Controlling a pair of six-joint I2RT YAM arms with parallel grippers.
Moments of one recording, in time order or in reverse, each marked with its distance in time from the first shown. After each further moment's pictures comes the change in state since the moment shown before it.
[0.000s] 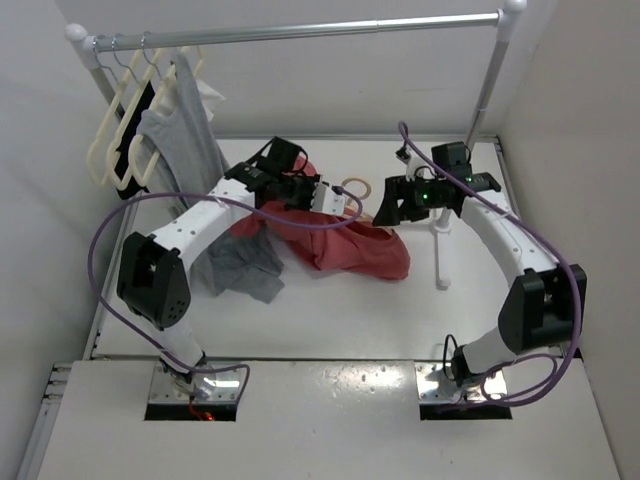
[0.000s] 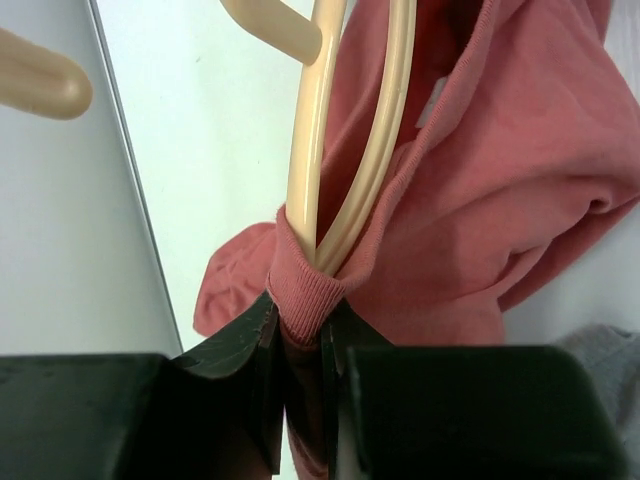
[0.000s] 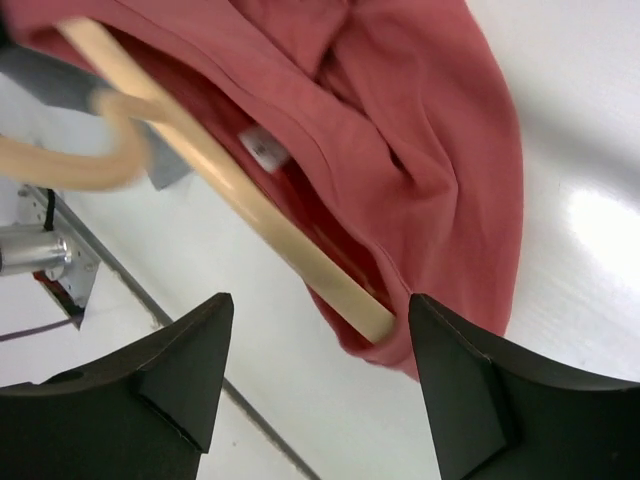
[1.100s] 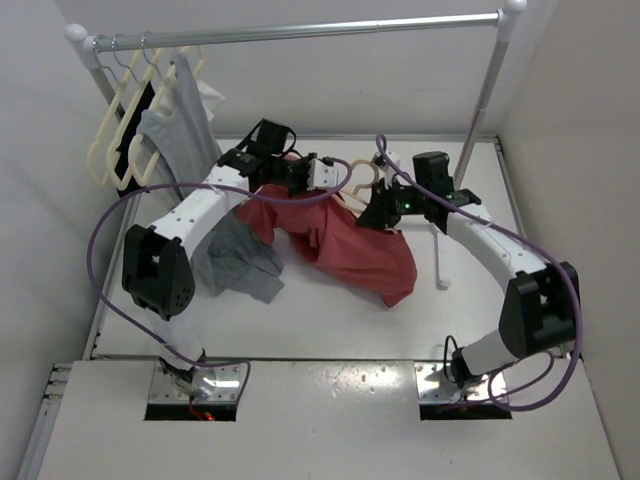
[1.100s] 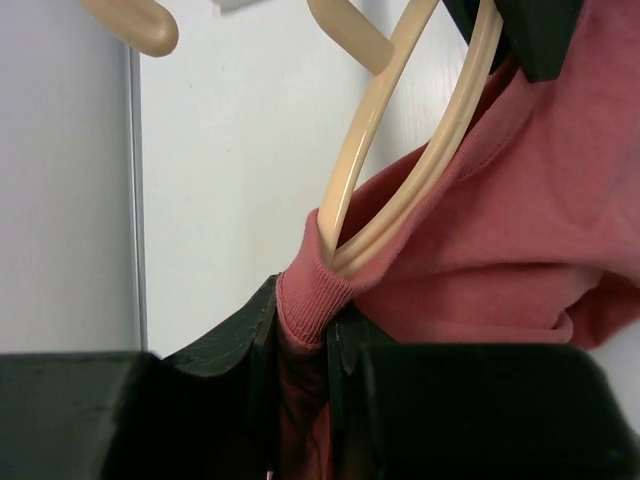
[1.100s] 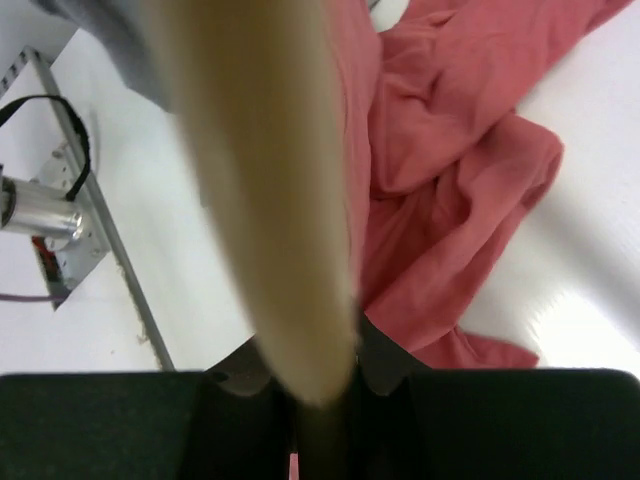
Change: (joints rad) left arm 0.090 0.072 0.117 0.043 0.306 -0.158; right arm 0.104 -0.009 -0.119 0.344 -0.159 -0.061
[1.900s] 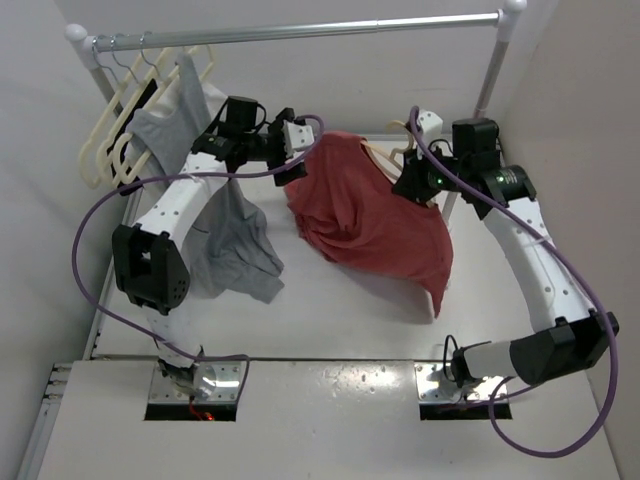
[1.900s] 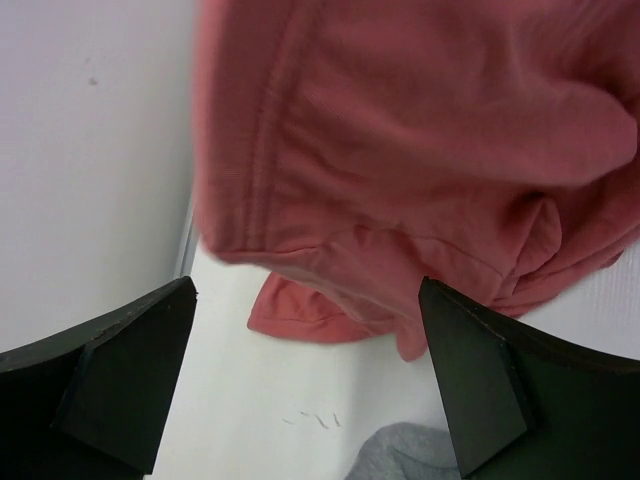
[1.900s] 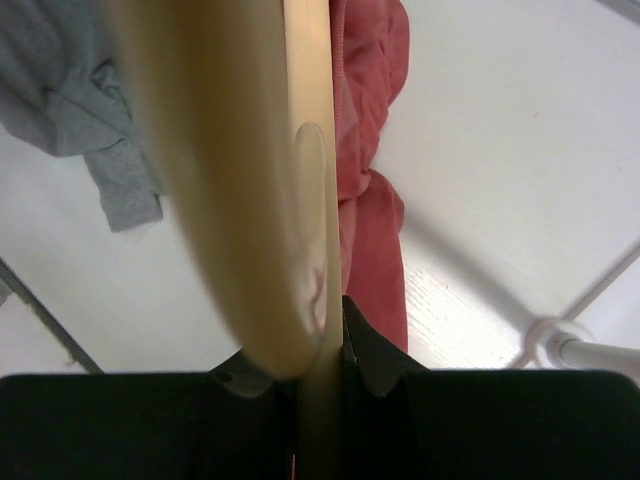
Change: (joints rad) left arm 0.137 0.009 0.101 0.055 -0.020 -0.200; right arm -0.056 -0.166 0.299 -0.394 0.315 -0.100
